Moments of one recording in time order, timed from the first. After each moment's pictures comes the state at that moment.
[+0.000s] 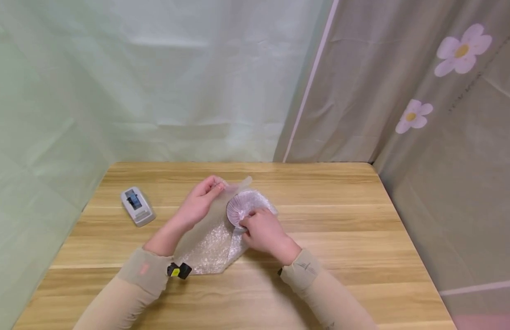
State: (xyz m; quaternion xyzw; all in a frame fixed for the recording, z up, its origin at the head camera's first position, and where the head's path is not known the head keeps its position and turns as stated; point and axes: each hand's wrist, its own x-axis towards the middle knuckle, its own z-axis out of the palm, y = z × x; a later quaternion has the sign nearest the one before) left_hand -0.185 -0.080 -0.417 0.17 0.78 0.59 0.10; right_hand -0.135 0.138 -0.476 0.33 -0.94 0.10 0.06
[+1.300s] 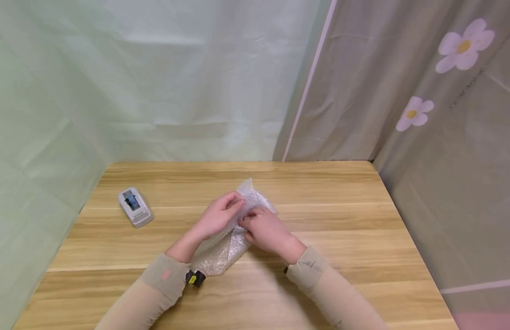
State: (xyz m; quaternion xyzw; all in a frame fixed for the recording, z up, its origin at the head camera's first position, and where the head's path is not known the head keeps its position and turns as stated) left_hand -0.178 -0.047 -0.463 0.20 0.82 0.52 0.12; right_hand -0.138 0.149 -0.476 0.38 -0.92 0.10 0.05
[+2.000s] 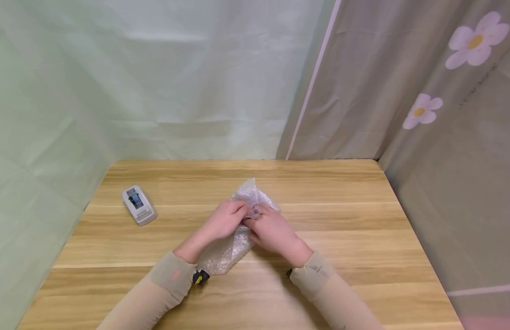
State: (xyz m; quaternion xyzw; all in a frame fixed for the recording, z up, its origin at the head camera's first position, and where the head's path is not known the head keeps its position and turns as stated) left_hand -0.174 -0.033 -0.462 0.26 0.89 0.37 0.09; right_hand -0.137 0.156 -0.485 0.39 -0.91 0.08 0.10
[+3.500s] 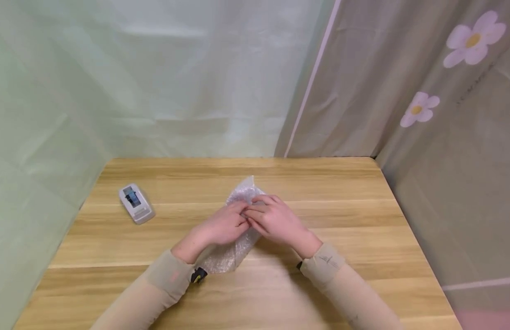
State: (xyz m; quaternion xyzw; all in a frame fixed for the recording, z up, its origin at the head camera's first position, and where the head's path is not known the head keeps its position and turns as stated) left_hand -0.163 -0.038 -0.457 0.37 0.90 0.15 0.16; right_hand -0.144 0.175 -0.468 0.42 -0.89 0.11 0.16
